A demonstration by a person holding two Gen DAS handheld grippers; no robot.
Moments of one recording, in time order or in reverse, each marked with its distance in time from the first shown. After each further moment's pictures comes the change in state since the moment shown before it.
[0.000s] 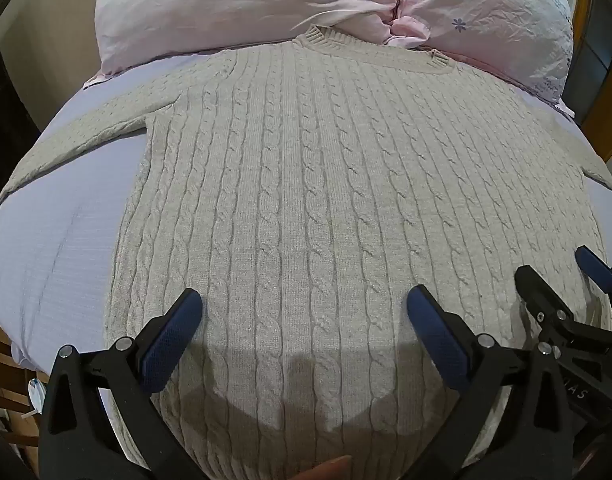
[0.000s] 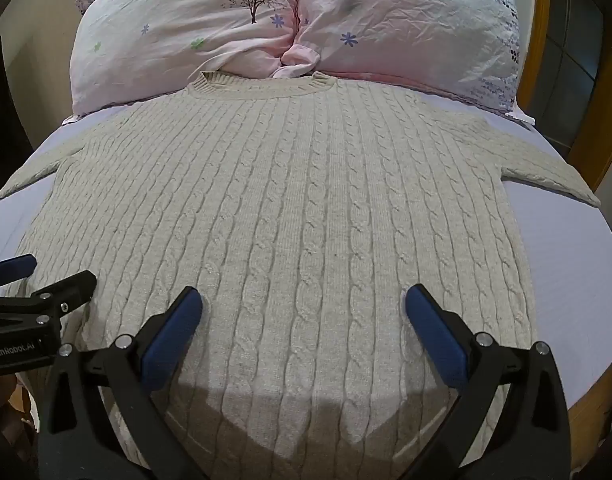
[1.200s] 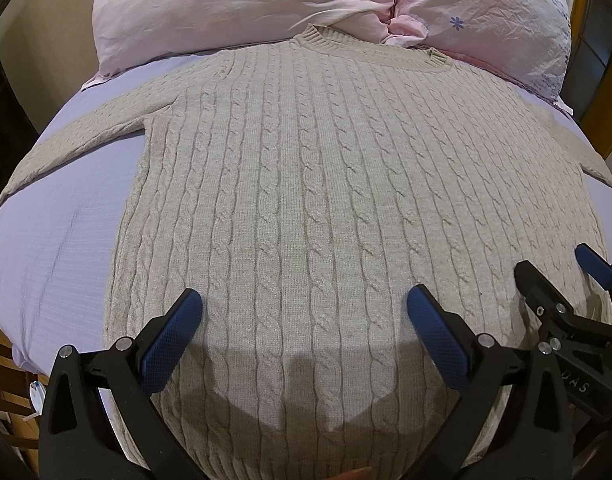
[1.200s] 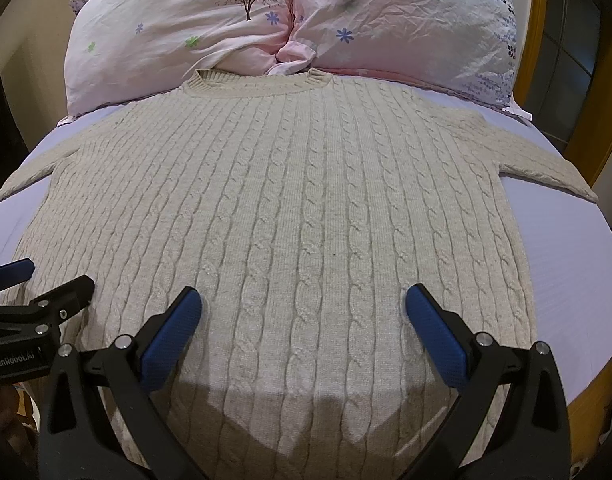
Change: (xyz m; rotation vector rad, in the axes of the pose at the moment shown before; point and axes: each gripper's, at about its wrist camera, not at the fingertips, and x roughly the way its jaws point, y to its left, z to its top) left arm 0.000 0.000 0.000 0.001 -0.001 0.002; right arm 0.003 -0.003 -0.002 0.002 0.008 -0.002
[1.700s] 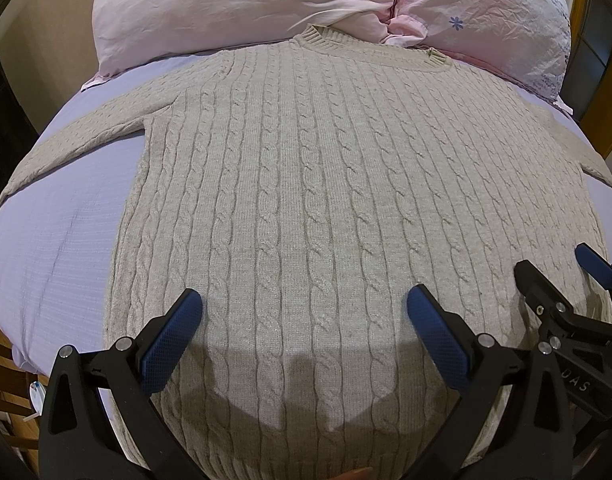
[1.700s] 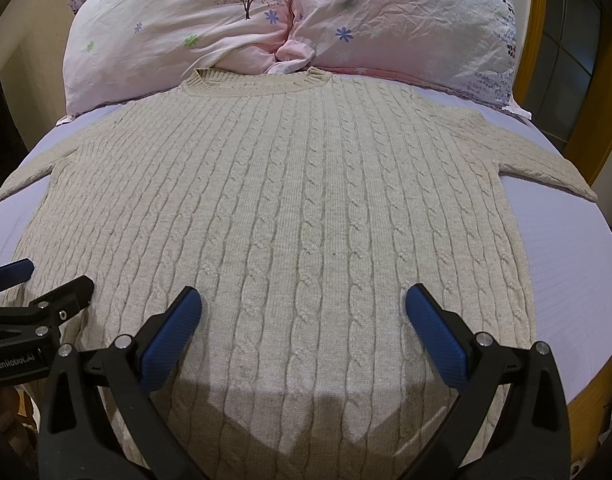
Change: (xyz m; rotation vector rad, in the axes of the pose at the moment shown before) left arm 0.000 0.000 0.000 0.000 0.000 0.000; right arm 0.001 0.001 0.001 0.001 0.003 -0.001
